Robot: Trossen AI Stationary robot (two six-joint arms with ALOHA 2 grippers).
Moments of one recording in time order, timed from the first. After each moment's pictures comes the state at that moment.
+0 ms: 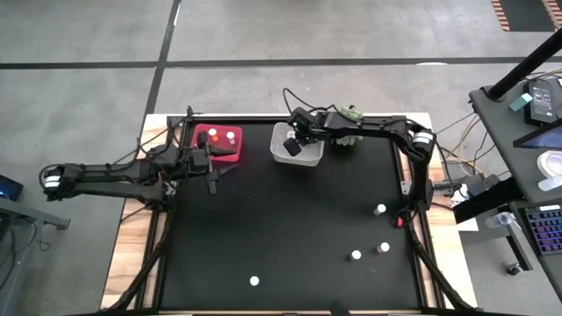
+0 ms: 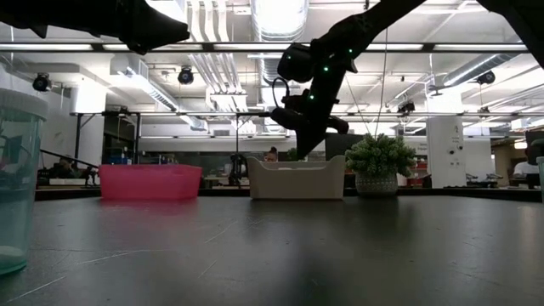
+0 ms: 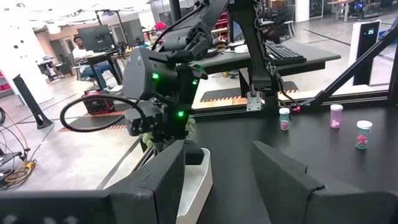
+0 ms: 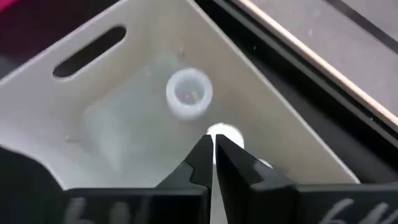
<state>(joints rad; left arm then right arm) 0.12 0.63 0.48 0.14 -0.12 0.20 -0.43 1.95 1.50 -0.59 0.24 0.34</state>
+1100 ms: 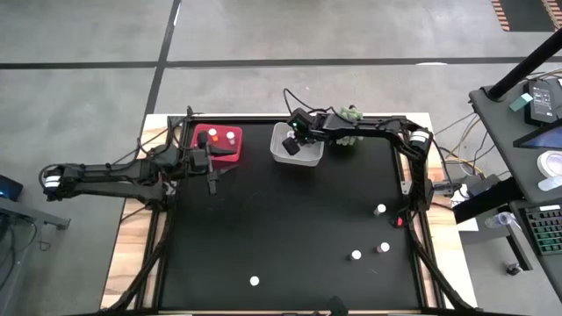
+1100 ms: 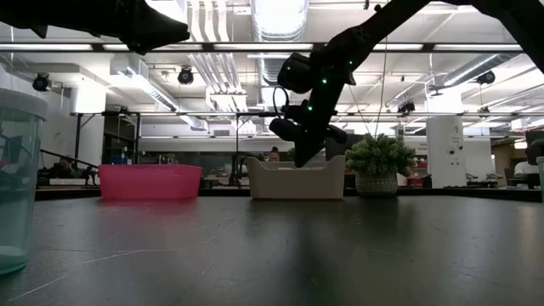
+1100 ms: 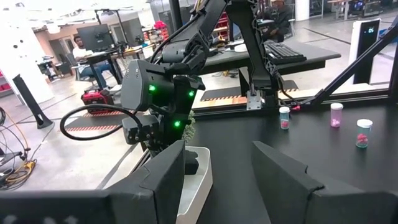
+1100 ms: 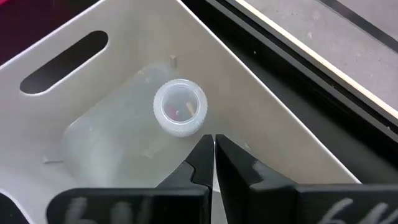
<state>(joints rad) 0.12 0.63 0.48 0.14 -0.12 0.20 -0.45 1.98 1.46 -0.49 0.24 0.34</state>
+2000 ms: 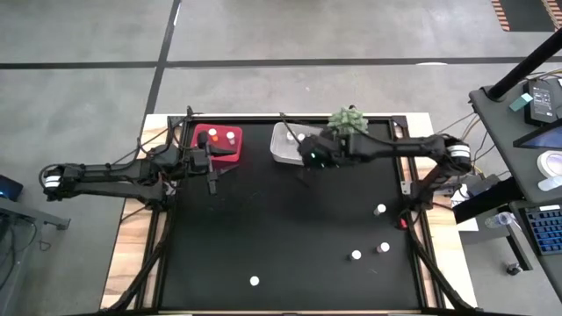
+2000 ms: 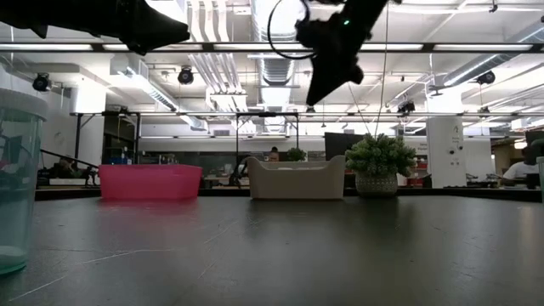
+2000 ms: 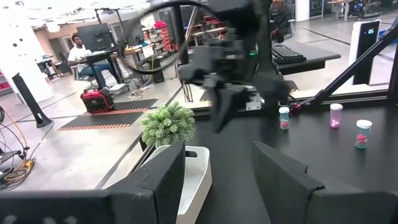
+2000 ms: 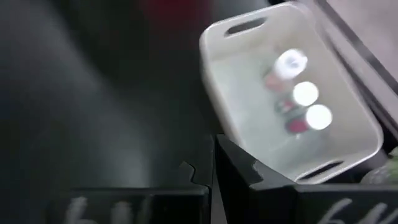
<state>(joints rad) 0.12 0.64 0.48 0.14 -0.12 0.19 -0.13 1.63 1.37 -0.70 0.24 0.28</state>
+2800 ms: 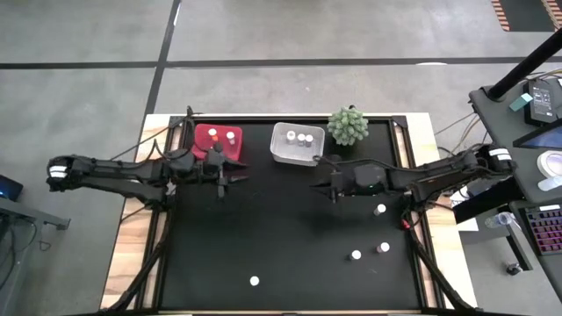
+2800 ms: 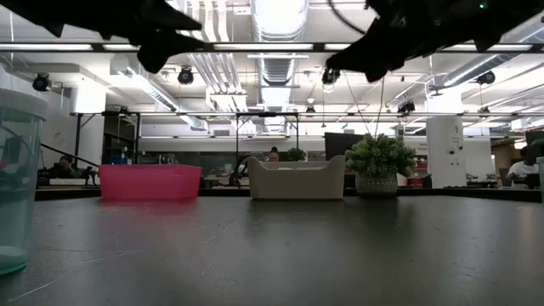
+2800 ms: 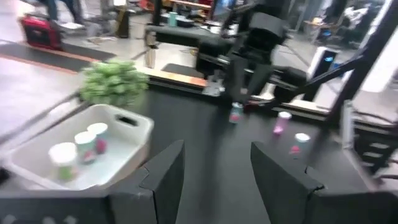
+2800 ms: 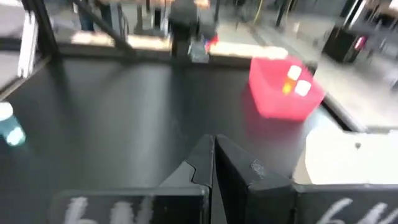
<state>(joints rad) 0.04 0.81 0.52 0.16 -0.08 -0.19 0.07 1.22 0.57 0.40 0.12 -0.08</state>
